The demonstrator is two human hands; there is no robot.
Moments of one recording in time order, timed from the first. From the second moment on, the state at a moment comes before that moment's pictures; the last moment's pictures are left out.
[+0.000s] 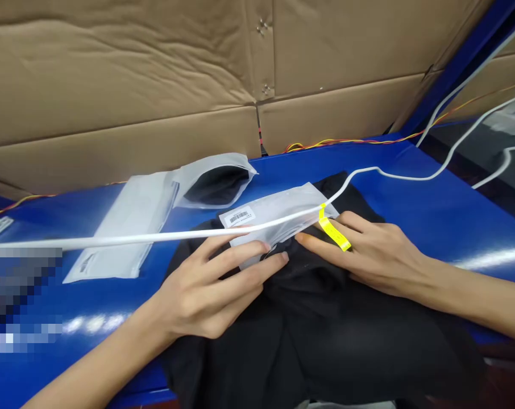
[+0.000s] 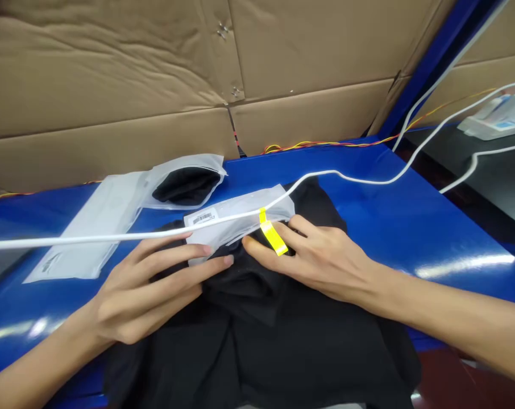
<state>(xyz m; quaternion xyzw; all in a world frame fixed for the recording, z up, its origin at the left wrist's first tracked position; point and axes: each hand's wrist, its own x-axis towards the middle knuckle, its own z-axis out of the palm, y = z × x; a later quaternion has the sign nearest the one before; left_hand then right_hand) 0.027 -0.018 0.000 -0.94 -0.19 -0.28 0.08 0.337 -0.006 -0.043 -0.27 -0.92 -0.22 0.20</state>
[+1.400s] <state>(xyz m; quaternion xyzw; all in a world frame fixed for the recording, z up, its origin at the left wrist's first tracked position) 0.034 -0.015 0.002 -0.93 -0.17 -0.31 0.12 0.327 -0.017 -0.033 -0.28 -0.90 -0.23 0.22</state>
